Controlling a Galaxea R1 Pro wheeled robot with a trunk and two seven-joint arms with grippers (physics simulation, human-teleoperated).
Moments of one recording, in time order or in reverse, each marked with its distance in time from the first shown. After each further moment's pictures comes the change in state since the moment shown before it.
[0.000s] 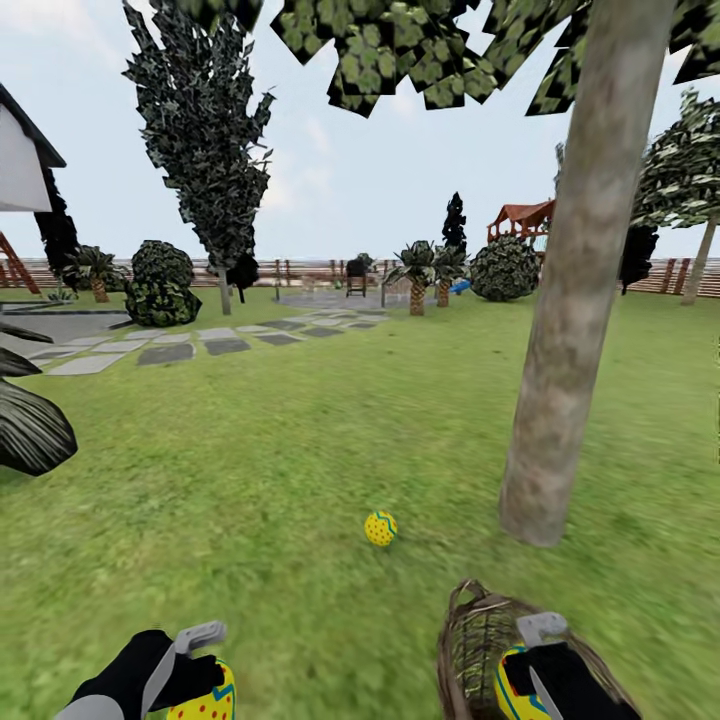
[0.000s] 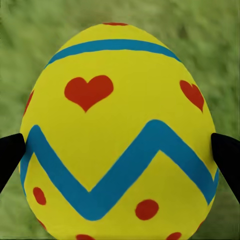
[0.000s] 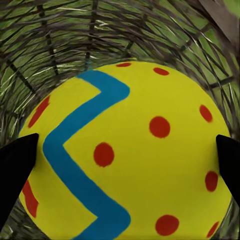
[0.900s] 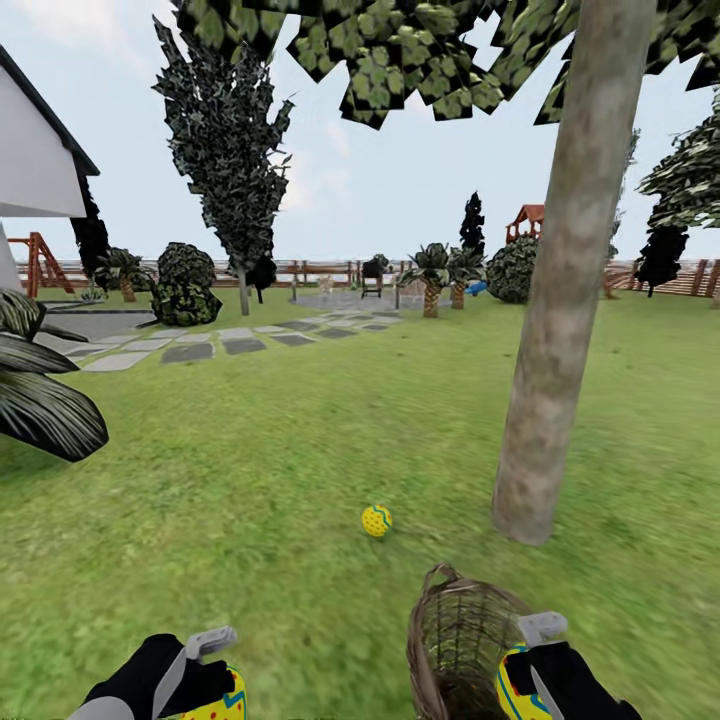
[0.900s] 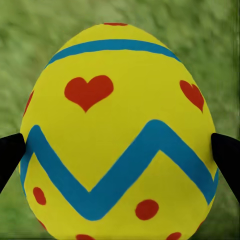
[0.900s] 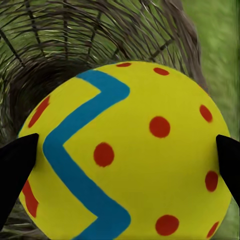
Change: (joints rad) left arm 0.000 -0.028 0.000 0.022 -0.007 -0.004 0.003; right arm 0.000 -0.003 0.000 -0.002 0.001 0.001 0.000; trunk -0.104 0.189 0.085
